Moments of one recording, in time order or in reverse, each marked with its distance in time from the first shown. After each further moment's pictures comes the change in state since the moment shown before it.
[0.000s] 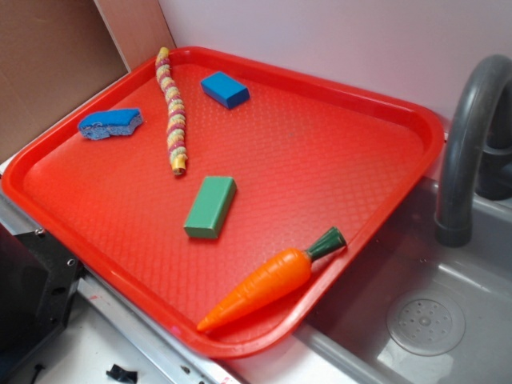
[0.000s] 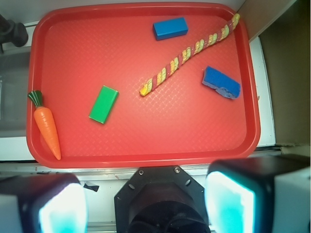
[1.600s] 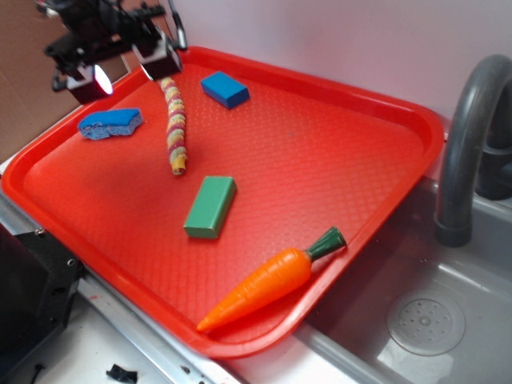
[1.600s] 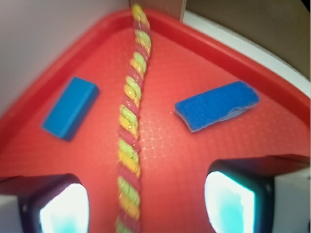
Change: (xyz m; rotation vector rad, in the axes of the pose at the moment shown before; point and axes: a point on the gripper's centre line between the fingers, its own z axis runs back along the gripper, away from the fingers) arm 0.103 0.066 -0.157 0.106 -0.208 0.870
